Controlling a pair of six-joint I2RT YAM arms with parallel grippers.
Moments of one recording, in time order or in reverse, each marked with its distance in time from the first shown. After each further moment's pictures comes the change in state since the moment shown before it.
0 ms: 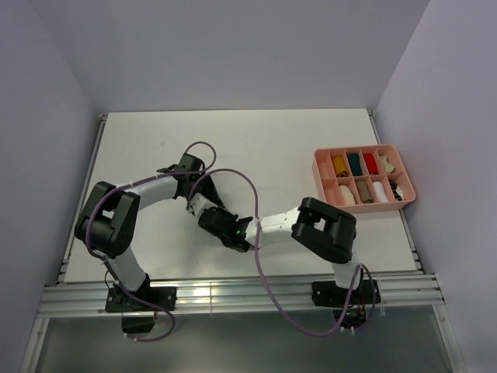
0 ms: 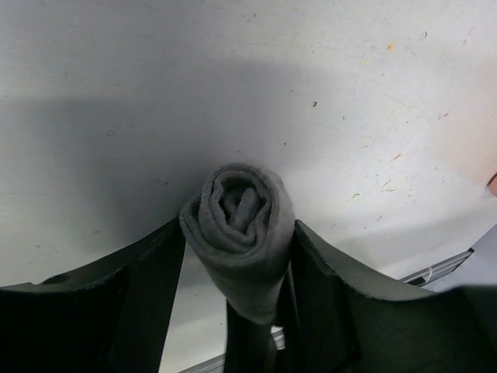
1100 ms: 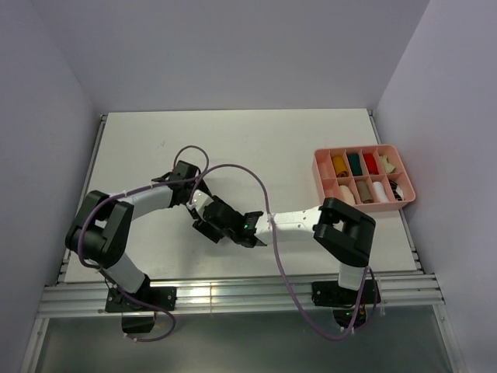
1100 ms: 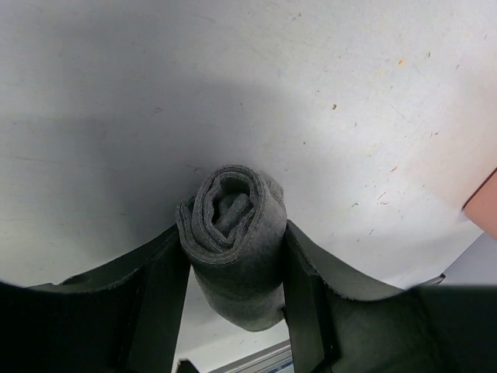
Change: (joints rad) left arm -0.002 -0.100 -0.139 0.119 -0.055 -0.118; right arm -0.055 -0.193 -0.038 -0.092 -0.386 0.151
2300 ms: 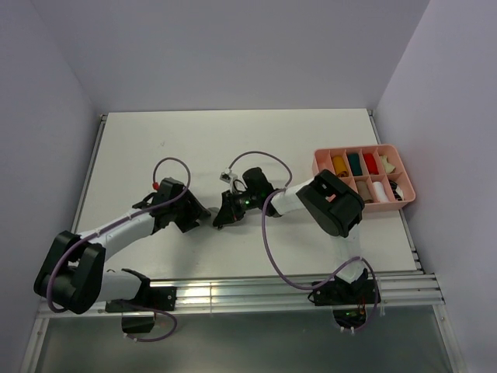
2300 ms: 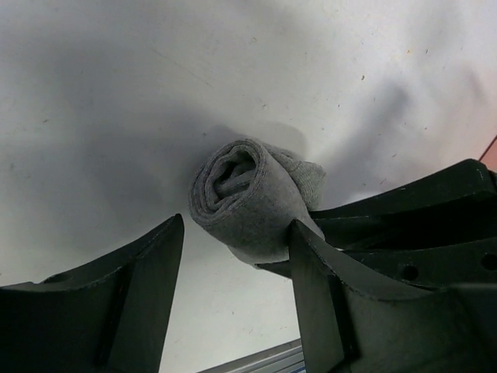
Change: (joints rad) left arm 0.000 -0.348 -0.263 0.048 -0.111 -0.124; right arm -0.420 0.239 -0.090 0.426 -1.062 0.454
